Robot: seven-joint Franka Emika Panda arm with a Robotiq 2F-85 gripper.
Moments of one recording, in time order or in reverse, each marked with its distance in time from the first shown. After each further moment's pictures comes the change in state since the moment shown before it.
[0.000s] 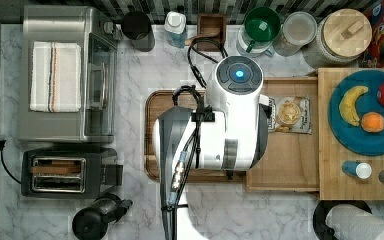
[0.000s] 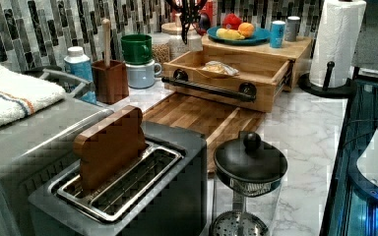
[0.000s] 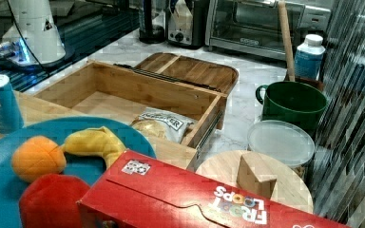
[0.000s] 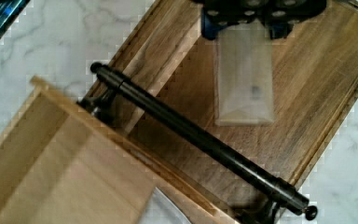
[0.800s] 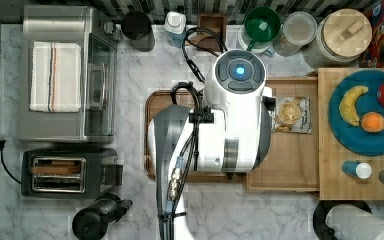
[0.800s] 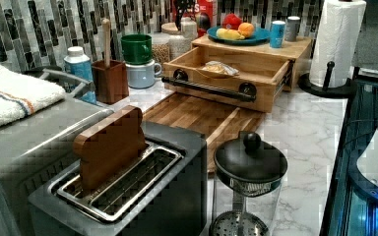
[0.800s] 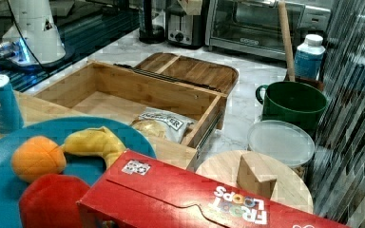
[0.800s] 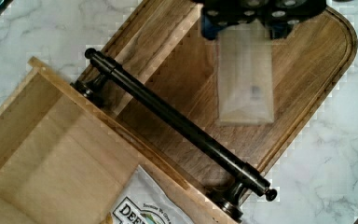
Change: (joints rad) arm 0.008 -0.017 -0.004 0.062 -0.014 -0.023 -0.081
